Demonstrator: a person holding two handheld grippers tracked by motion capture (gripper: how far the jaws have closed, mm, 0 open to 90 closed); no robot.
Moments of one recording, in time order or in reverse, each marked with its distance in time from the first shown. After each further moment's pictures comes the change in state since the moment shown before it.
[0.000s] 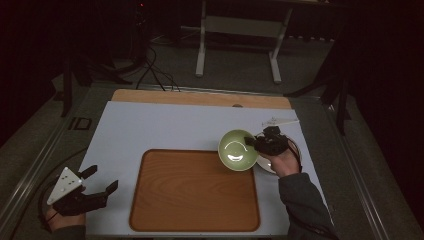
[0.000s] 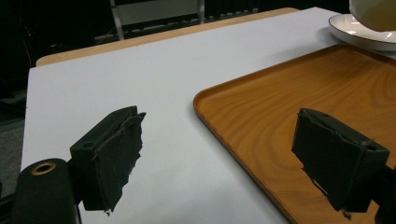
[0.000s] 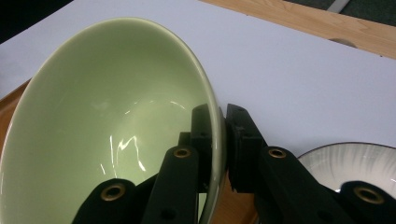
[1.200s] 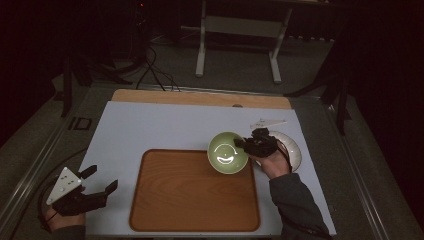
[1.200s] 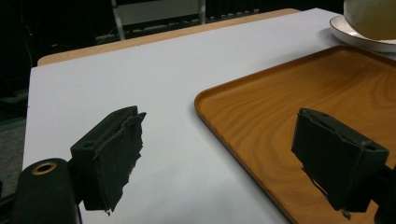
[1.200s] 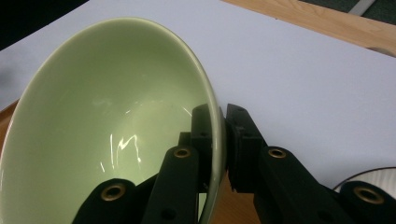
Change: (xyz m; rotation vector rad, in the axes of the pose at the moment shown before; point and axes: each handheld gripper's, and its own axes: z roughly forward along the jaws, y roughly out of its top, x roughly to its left) left arm 0.001 0.000 -0.001 0.000 0.004 -0.002; right arm 0.024 0.005 0.016 0.005 0.042 -0.036
